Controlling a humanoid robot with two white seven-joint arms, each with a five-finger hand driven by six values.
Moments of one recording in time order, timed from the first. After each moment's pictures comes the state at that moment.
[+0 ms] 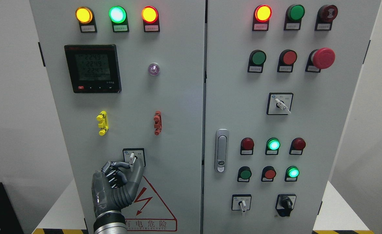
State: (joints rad) left arm -0.34 -0.14 -0.15 -1.94 -0.20 0.50 0.49; right arm 0.10 0.12 -0.19 -0.11 0.07 0.06 -0.03
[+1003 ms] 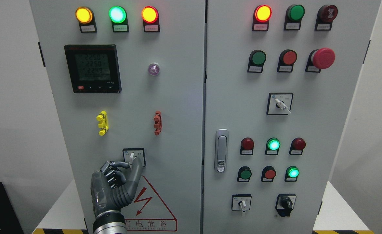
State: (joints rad) left arm -0.35 -0.14 -0.15 -1.94 -0.20 0.50 0.49; right arm 0.10 0.12 -0.19 -0.11 0.07 0.06 -0.02
